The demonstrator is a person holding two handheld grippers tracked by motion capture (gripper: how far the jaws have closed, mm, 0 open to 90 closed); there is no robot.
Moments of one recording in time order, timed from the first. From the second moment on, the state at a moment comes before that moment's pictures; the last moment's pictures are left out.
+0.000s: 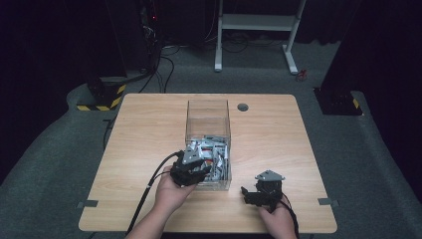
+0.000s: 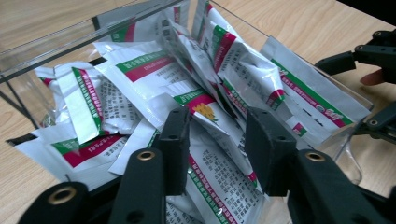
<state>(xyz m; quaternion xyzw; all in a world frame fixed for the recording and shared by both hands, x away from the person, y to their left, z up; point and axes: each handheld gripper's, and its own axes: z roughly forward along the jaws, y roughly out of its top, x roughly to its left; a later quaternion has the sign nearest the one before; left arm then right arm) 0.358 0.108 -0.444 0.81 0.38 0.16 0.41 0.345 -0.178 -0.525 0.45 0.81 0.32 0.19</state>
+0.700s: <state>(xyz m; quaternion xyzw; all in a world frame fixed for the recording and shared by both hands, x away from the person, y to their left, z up) 0.353 0.105 -0.448 0.82 0.36 0.17 0.41 0.345 -0.178 -0.525 0.45 0.81 0.32 0.19</state>
